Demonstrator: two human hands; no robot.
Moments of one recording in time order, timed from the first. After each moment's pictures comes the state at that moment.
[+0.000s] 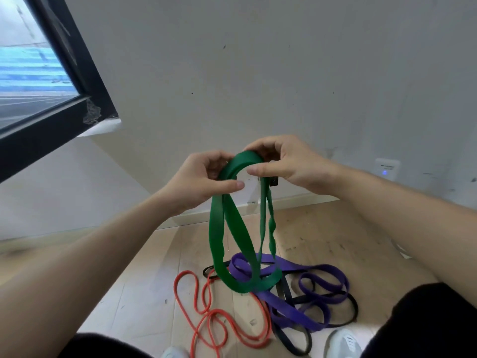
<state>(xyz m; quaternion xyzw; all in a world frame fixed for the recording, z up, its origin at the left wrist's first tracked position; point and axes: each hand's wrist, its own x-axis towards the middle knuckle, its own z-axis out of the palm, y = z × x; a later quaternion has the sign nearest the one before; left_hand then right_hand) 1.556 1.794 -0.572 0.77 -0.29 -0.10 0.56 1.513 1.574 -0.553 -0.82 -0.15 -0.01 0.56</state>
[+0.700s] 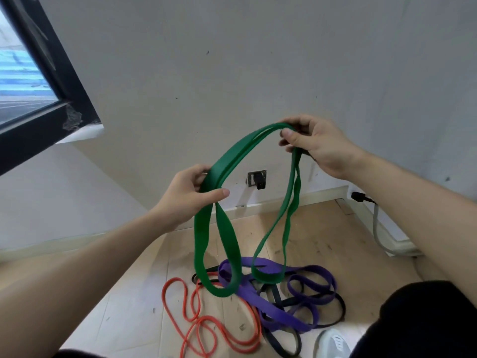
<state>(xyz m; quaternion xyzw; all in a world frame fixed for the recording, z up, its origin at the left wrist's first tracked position) 1.559 1.786 -0.599 0.80 -0.23 -0.08 0.55 1.525 1.501 -0.549 -0.77 -0.05 -0.13 0.63</state>
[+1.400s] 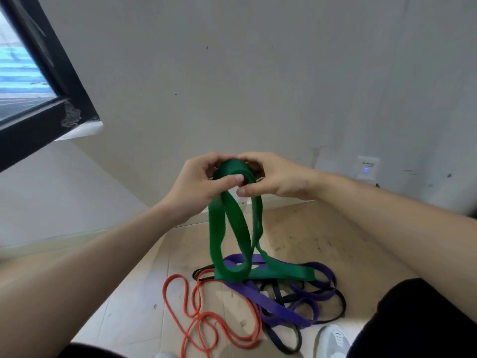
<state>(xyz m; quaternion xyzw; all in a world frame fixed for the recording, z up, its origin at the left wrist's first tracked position) 1.546 1.764 -0.582 0.77 -0.29 -0.03 0.57 1.519 1.561 -0.576 -0.84 -0.17 0.08 0.51</state>
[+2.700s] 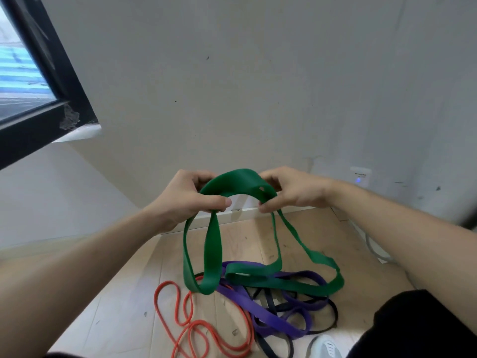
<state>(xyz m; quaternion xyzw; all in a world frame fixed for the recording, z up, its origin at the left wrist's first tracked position) 1.548 1.783 -0.577 0.77 -0.27 -0.14 0.56 1.511 1.524 -0.576 -0.87 -0.14 0.15 0.45</state>
